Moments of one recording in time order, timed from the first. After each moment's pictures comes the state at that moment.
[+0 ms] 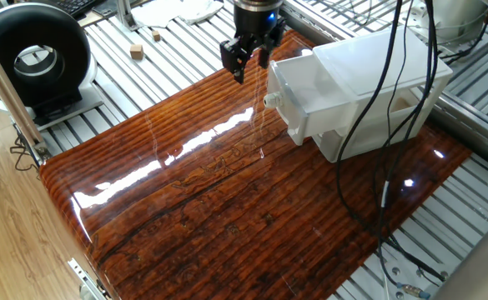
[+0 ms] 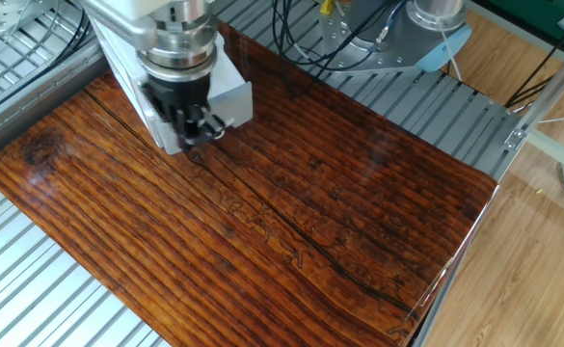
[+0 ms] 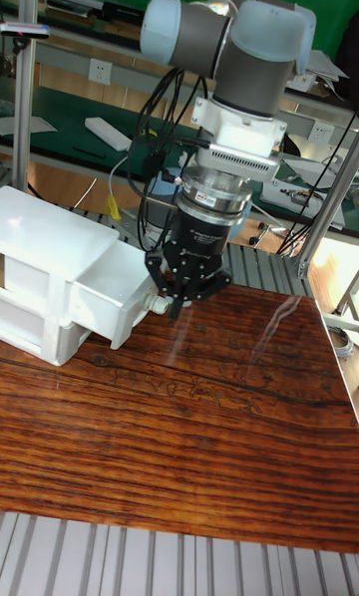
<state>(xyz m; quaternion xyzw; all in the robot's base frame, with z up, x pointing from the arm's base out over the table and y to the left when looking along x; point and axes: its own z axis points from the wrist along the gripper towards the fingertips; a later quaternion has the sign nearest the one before) 0.561 0.018 0.193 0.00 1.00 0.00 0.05</state>
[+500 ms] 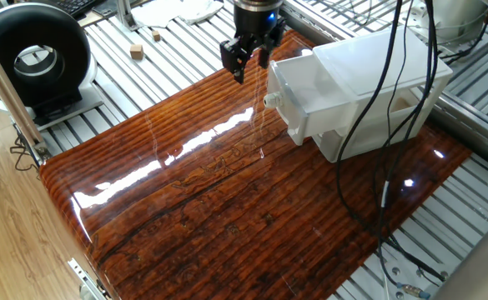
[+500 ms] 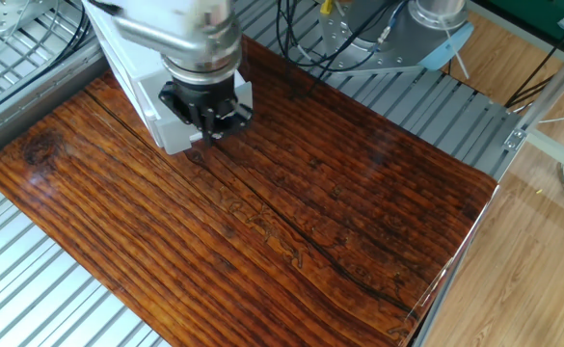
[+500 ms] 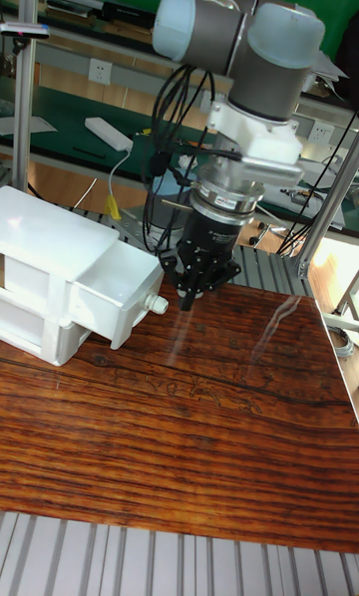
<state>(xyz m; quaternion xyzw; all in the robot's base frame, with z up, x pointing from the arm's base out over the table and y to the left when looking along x) 0.537 0.019 0.194 -0.22 0.98 -0.05 0.01</state>
